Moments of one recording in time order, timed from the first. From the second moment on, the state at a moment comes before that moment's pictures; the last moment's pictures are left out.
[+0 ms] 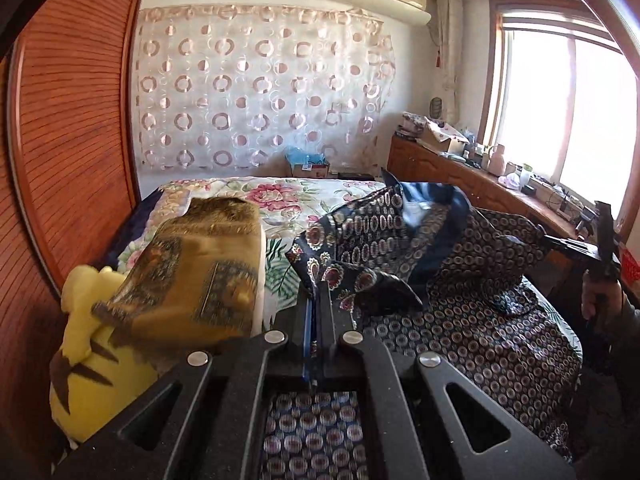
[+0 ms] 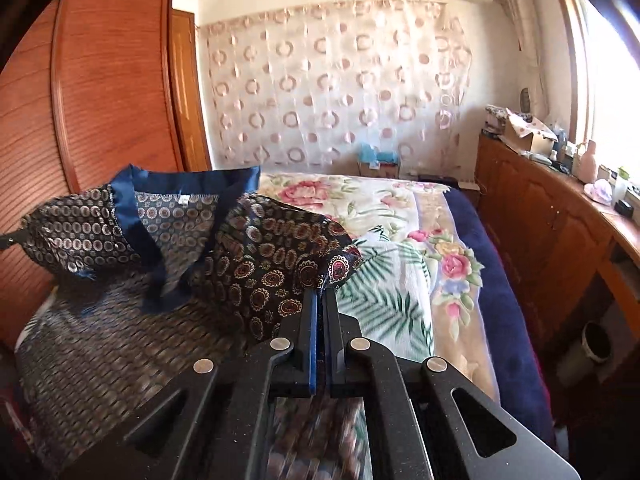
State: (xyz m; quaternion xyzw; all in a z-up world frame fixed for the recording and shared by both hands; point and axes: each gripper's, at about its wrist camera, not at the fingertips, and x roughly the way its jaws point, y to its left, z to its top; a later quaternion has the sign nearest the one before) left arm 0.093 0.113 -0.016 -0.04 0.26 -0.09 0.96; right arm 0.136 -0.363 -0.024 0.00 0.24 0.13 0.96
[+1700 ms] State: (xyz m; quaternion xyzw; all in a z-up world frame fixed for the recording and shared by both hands) left arm 0.092 0.169 -0.058 -0.08 0.33 -0.03 0.94; right arm 0.072 -0.360 -0.019 -0.04 0.34 0.11 0.93
